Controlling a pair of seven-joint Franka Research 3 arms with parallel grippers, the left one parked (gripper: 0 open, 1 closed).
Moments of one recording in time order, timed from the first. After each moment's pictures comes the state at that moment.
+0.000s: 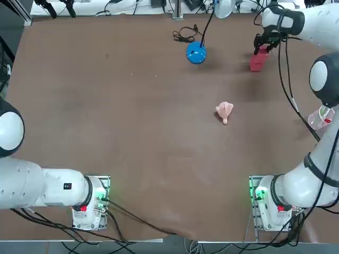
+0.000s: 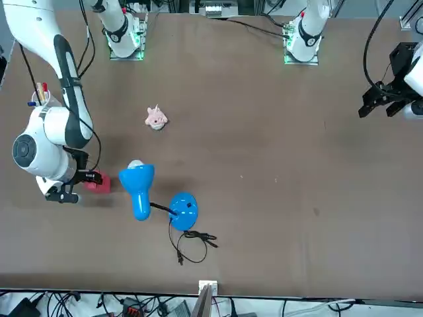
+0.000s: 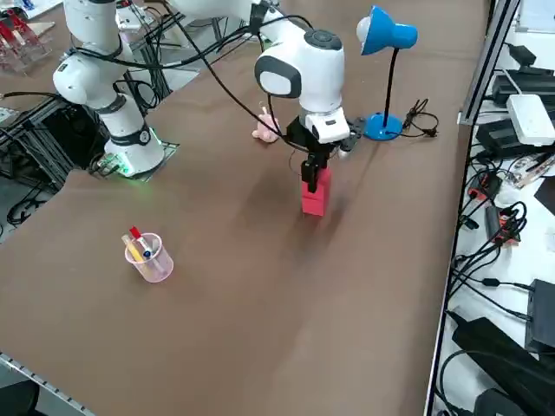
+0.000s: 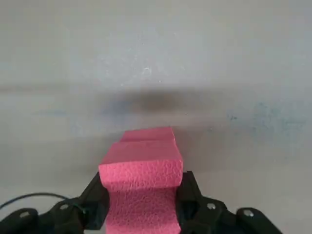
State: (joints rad) arm 0.11 0.50 -0.15 -1.75 0.06 2.21 0.02
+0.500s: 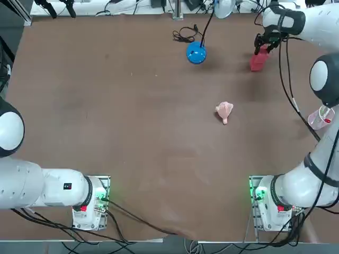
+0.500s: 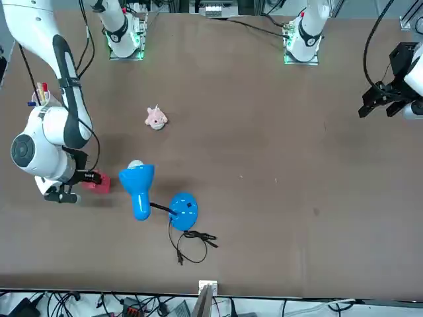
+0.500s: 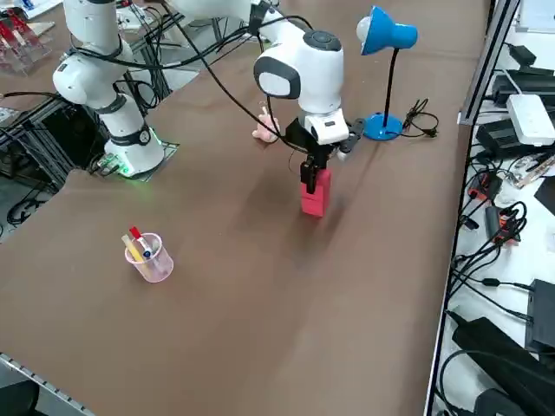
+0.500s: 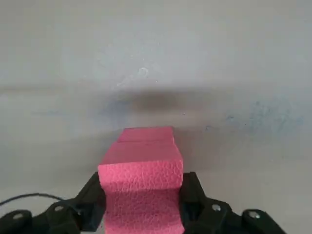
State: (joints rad) arm 0.11 0.50 -0.15 -1.75 0.06 2.21 0.02
